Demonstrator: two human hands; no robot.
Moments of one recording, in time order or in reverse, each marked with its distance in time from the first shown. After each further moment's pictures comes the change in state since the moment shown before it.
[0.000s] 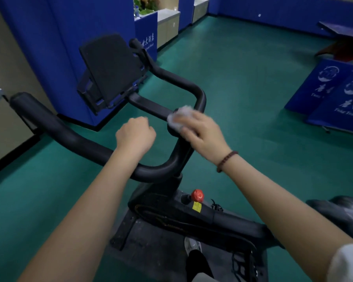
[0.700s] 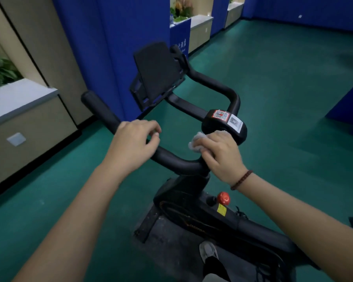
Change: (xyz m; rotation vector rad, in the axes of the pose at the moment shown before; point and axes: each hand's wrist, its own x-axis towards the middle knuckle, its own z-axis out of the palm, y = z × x) left_hand -0.070 -0.071 -0.059 -0.086 0.220 0.371; right_hand -0.025 -0.040 0.025 -0.138 -0.049 -0.014
